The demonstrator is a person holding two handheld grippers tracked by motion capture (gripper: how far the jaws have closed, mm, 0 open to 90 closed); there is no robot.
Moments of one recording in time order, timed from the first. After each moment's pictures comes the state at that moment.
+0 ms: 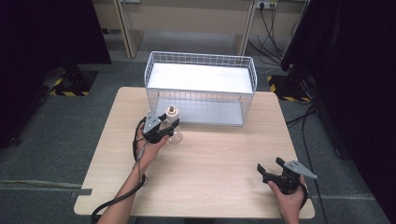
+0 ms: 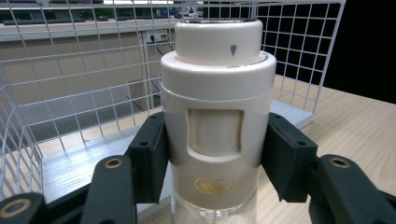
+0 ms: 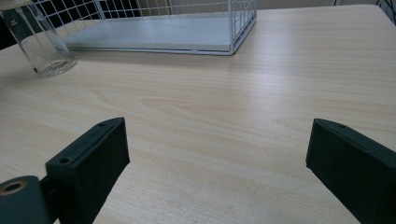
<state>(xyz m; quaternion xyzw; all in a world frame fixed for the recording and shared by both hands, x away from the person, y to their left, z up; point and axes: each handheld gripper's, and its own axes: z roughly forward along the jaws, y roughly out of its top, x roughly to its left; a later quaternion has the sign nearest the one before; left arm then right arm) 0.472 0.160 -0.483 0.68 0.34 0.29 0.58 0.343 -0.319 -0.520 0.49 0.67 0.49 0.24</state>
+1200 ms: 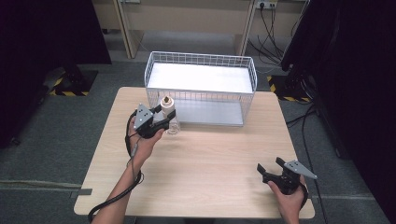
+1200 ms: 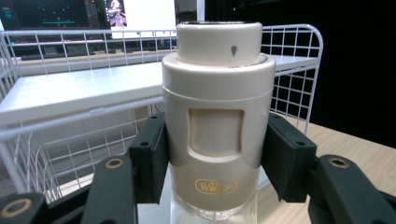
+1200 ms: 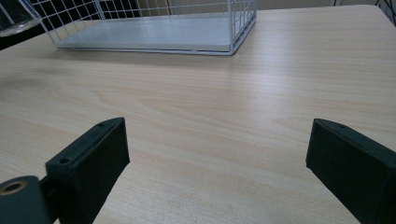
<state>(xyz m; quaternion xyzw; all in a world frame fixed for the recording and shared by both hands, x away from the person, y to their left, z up) 0.451 0.169 -0.421 0.65 0.32 0.32 0.61 0.343 -0.319 -0.520 0.49 0.67 0.49 0.25</state>
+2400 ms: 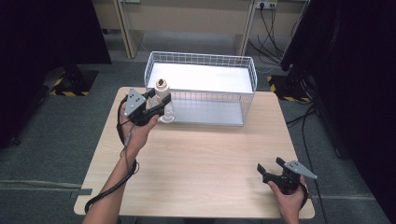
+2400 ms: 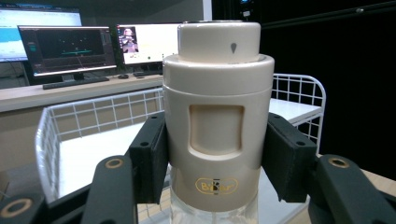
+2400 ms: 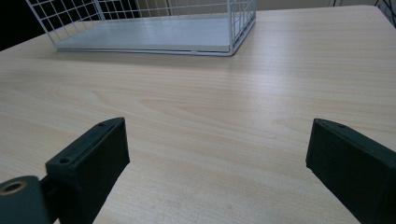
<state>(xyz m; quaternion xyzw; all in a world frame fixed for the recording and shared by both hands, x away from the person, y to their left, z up) 0.449 0.179 -0.357 0.62 0.31 0.35 0.62 0.343 -0.319 -0.520 0.50 0.67 0.49 0.25</state>
